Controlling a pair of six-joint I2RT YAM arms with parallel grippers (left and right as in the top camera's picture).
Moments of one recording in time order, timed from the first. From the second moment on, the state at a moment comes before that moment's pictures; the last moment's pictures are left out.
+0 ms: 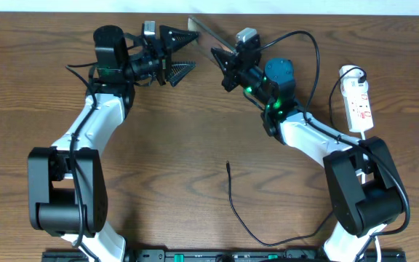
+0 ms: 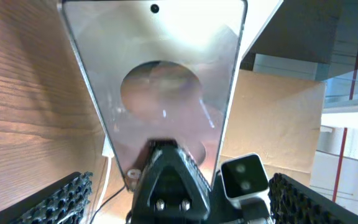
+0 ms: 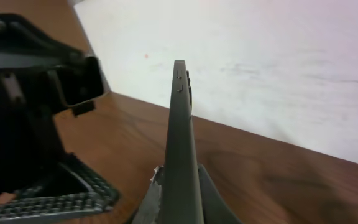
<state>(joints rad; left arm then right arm) -0.05 1.82 1.19 0.38 1.06 -1.46 0.41 1.89 1.07 0.79 -0.38 0.24</state>
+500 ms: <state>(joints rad) 0.10 1.82 1.19 0.38 1.10 -1.41 0.37 1.89 1.07 0.80 -0.38 0.55</state>
